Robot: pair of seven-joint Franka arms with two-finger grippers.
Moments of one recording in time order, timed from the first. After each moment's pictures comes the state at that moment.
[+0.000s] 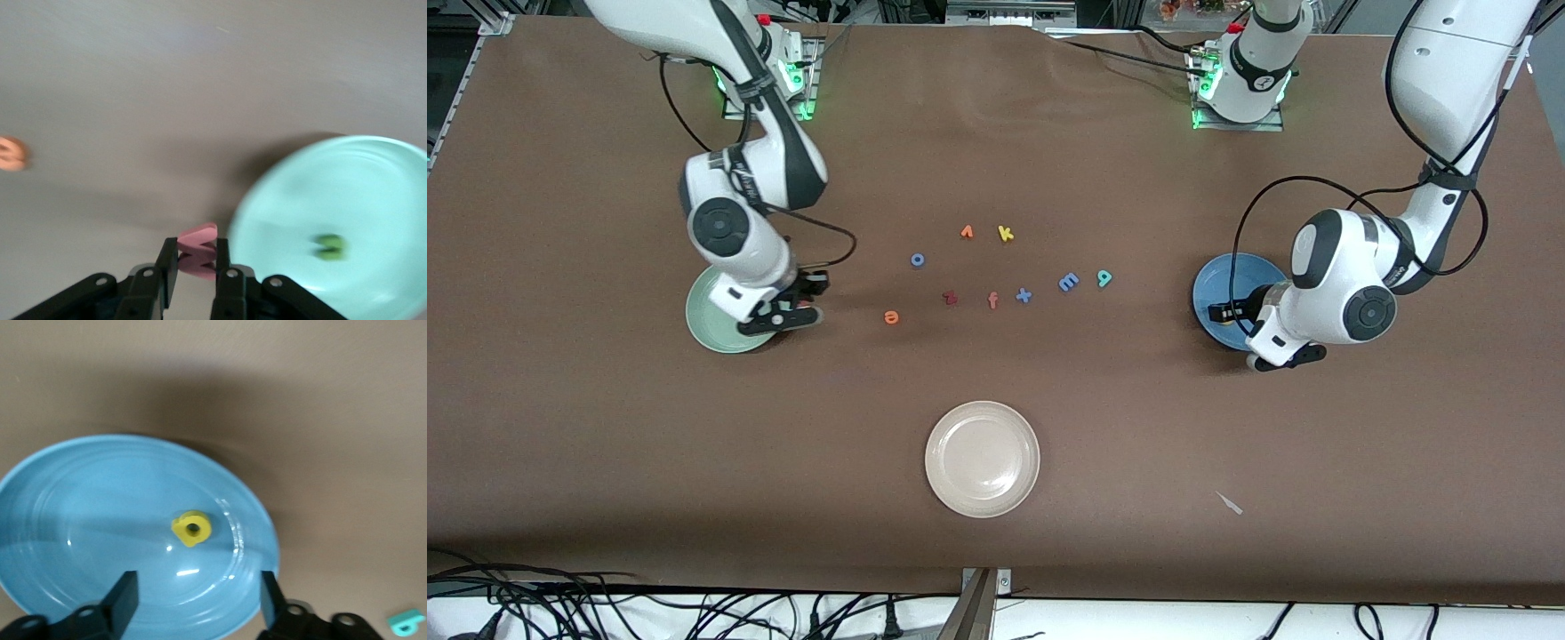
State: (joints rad) left arm 0.18 0.48 -0.31 -1.95 -0.02 2.08 -0.33; right arm 0.48 0.33 -0.21 -2.11 0.01 2.29 0.04
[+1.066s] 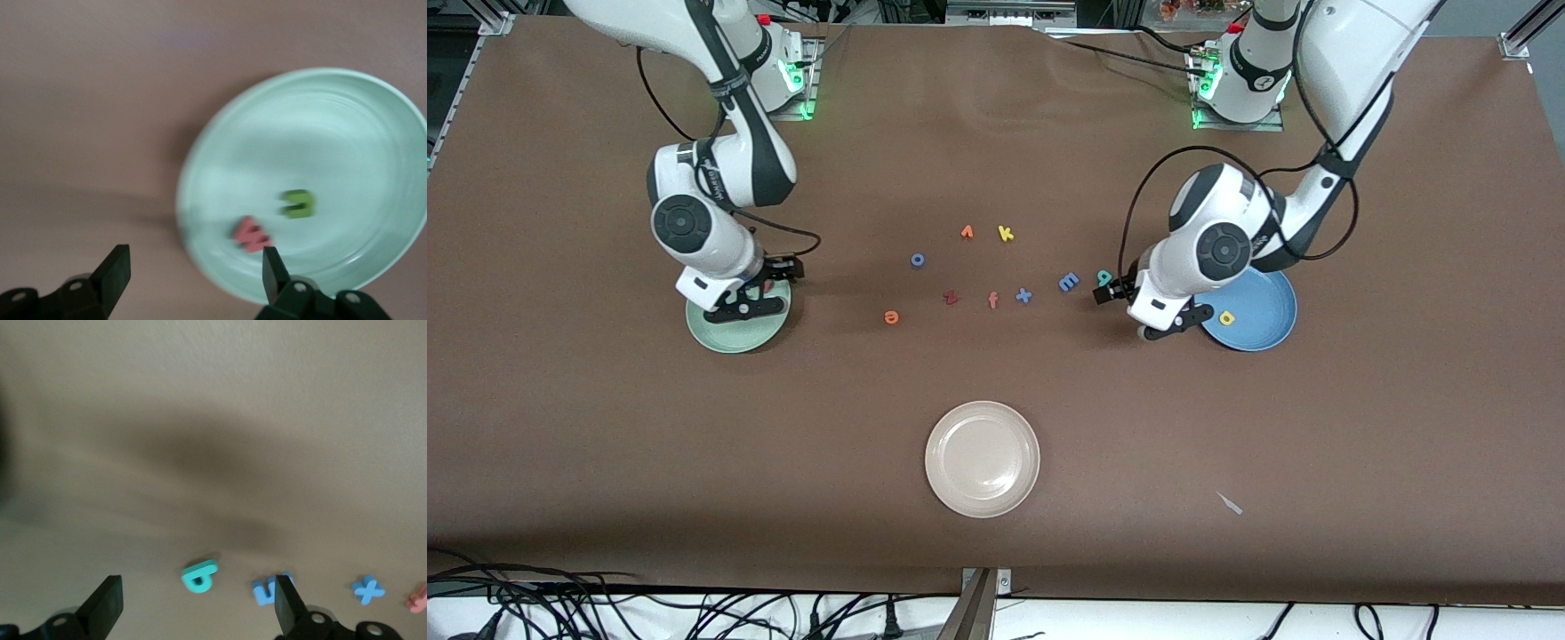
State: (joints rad) left arm 0.04 0.51 -0.53 -2.03 -0.02 2.35 -0.85; right arm 0.49 0.30 -0.18 -2.13 0.01 2.25 0.19
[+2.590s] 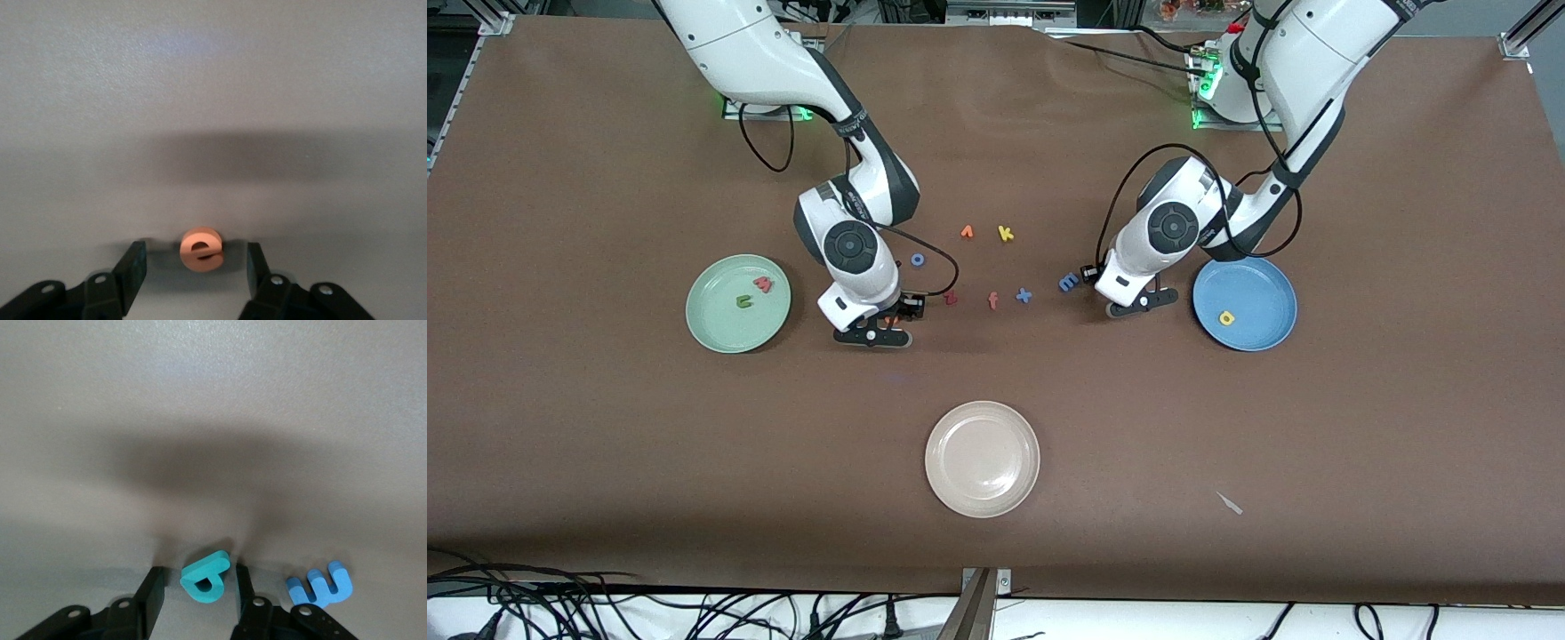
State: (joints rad) left arm -0.02 0.55 -0.52 -2.13 0.11 2.47 -0.88; right arm 0.58 0.63 -0.03 -1.85 0.01 2.42 0.60
